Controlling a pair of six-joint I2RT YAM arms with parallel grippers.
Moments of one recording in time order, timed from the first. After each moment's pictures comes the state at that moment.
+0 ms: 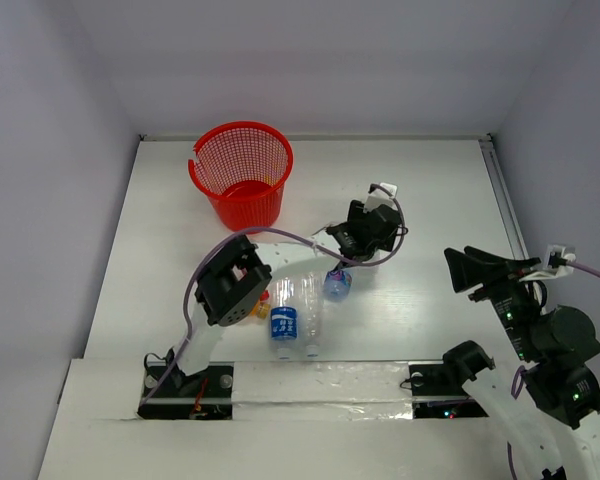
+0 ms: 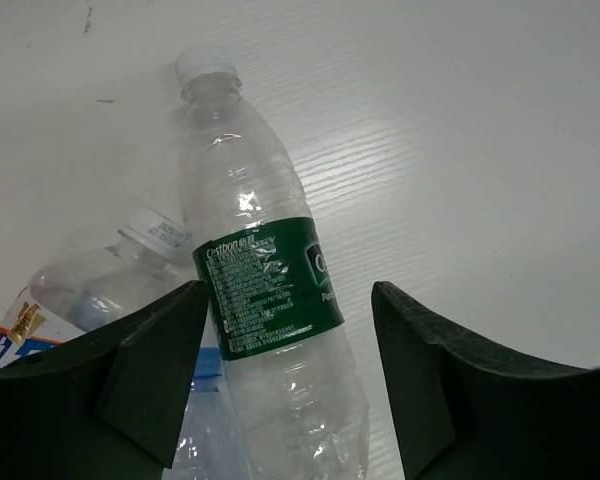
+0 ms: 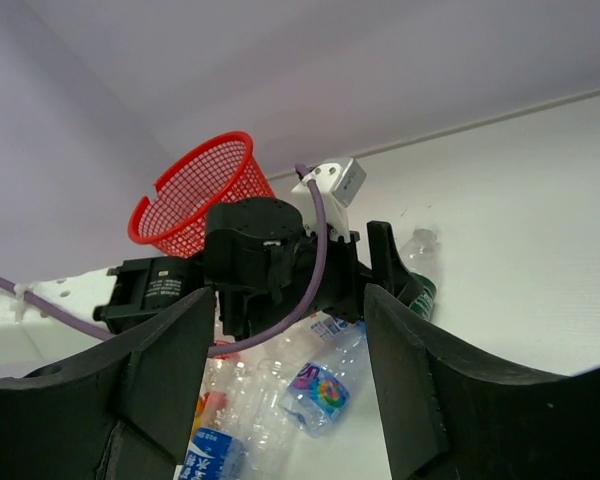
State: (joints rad) left arm -1.05 2.07 1.57 -0.13 -0.51 -0.46; right arm 0.46 0.15 0.81 -0.50 0.15 0.51
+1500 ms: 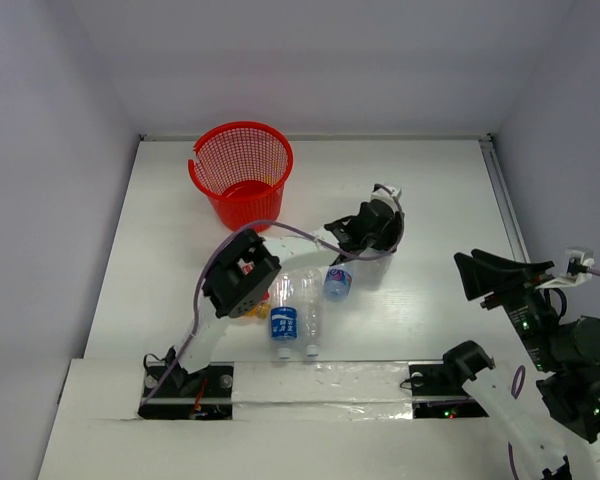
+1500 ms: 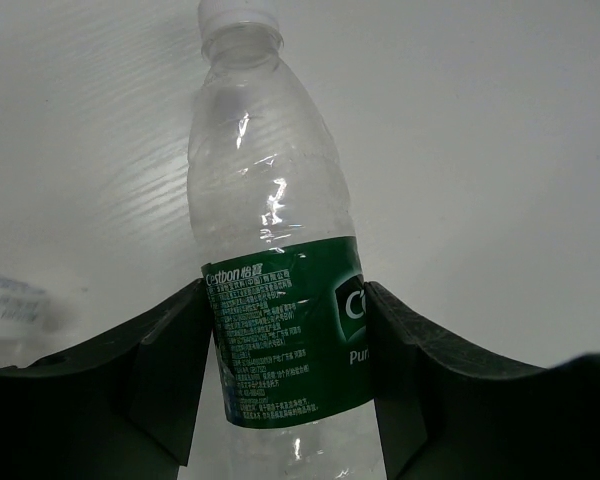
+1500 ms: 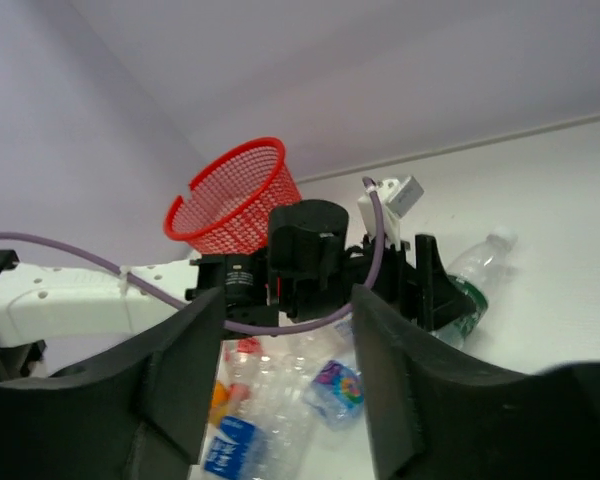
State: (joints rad) left arm -0.99 2.20 1.62 0.02 -0.21 -0.46; right arm 0.46 0.16 0.91 -0.57 0.10 0.51
